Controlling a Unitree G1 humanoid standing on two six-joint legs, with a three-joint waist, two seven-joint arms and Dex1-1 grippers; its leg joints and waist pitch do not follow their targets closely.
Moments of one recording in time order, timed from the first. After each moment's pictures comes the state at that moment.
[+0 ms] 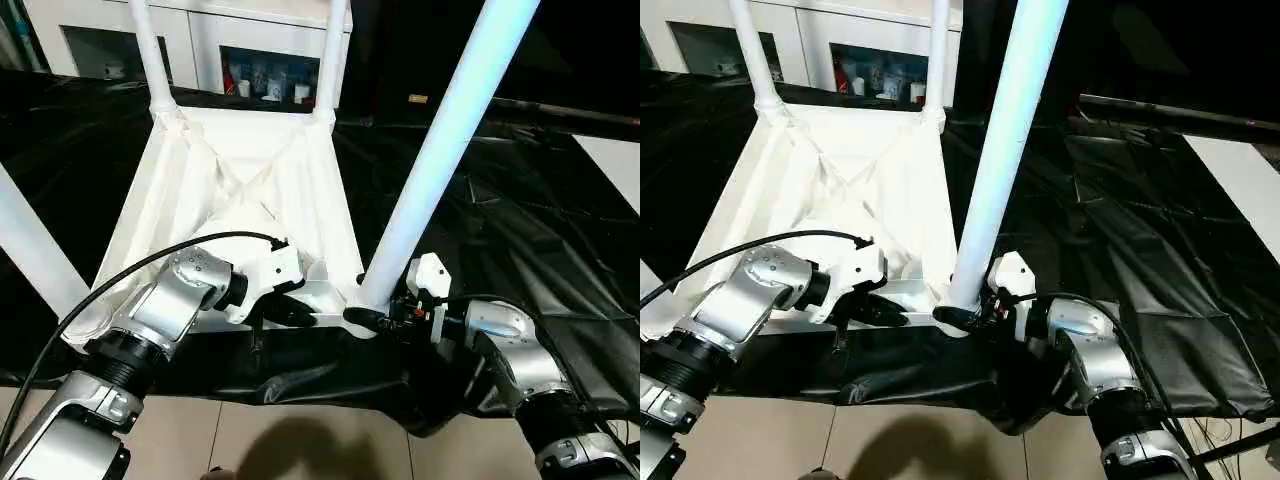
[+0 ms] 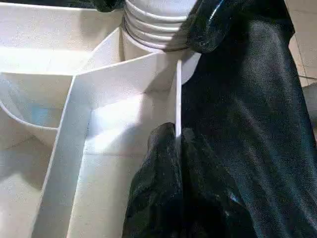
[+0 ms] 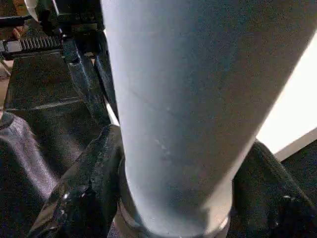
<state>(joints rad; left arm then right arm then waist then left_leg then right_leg) -0.59 0.45 -0.39 0.40 0.03 0.30 -1.26 -0.40 -0.28 0.15 0.59 0.19 -0.15 1.07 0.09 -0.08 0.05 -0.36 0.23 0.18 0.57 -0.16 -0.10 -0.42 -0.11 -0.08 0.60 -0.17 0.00</state>
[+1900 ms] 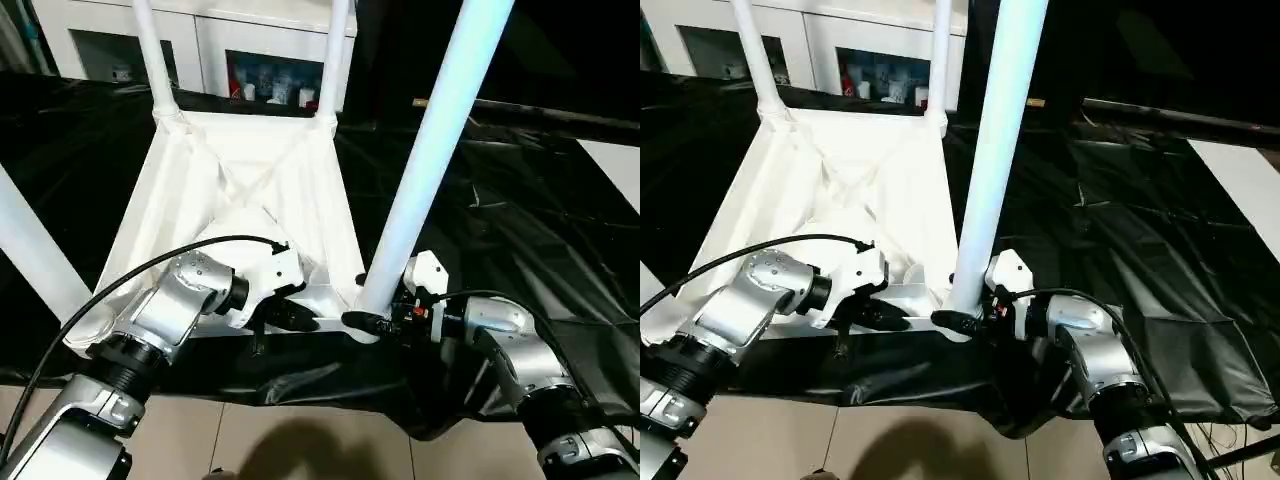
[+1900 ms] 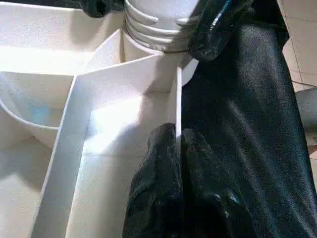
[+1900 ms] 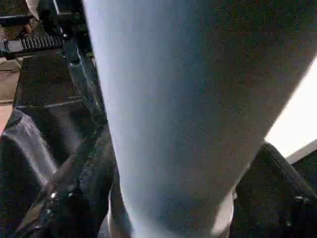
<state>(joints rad) -0.58 0.43 -0.38 0.39 0.02 0.31 -1.26 -0.41 -0.30 0.17 0.57 0.19 -0.09 1.10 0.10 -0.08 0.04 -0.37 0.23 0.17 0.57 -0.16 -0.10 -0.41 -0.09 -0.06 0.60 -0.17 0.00</state>
